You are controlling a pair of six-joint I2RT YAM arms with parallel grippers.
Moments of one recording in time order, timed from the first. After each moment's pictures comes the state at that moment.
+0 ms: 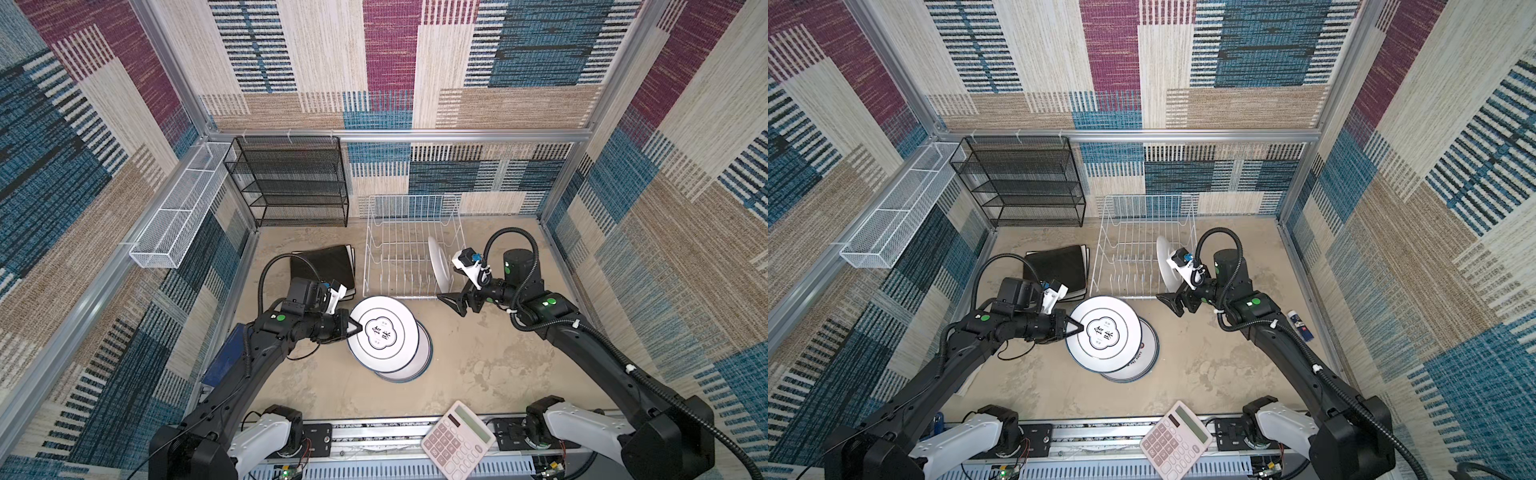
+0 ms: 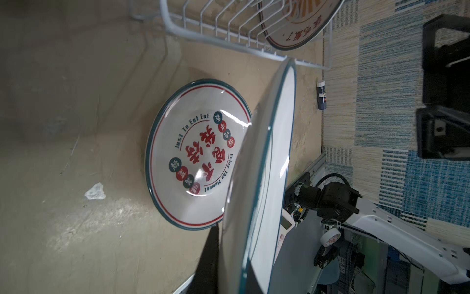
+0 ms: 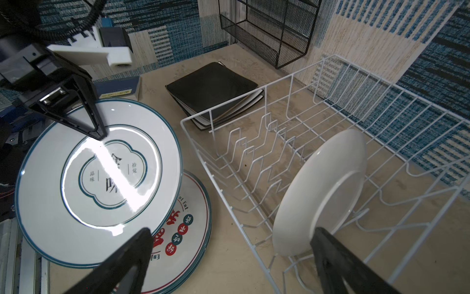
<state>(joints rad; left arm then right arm) -0.28 1.08 0.77 -0.71 0.66 -0.46 0.36 1.13 0.89 -0.28 -0.56 -0.32</state>
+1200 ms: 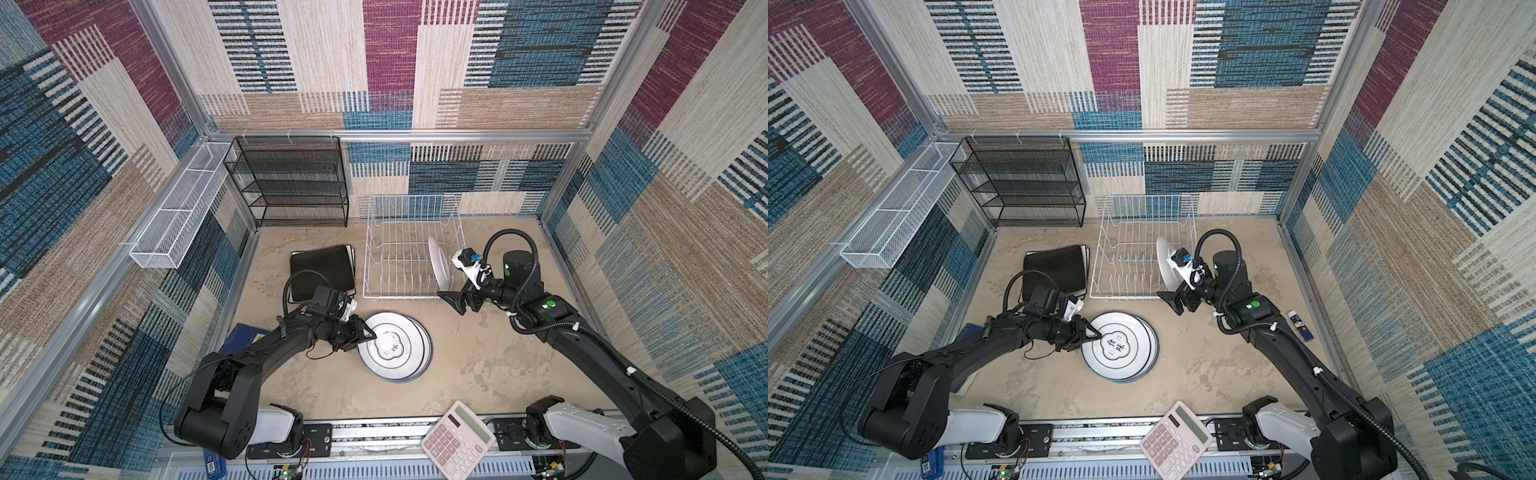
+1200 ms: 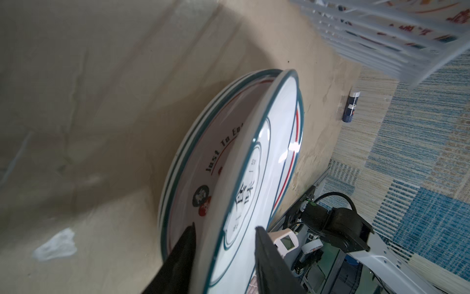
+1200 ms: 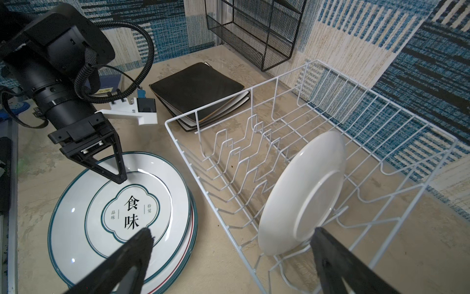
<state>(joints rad) -0.34 1.38 0.69 -0.43 0.65 -0.64 0.37 1.12 0.88 -0.24 -0.49 -0.32</state>
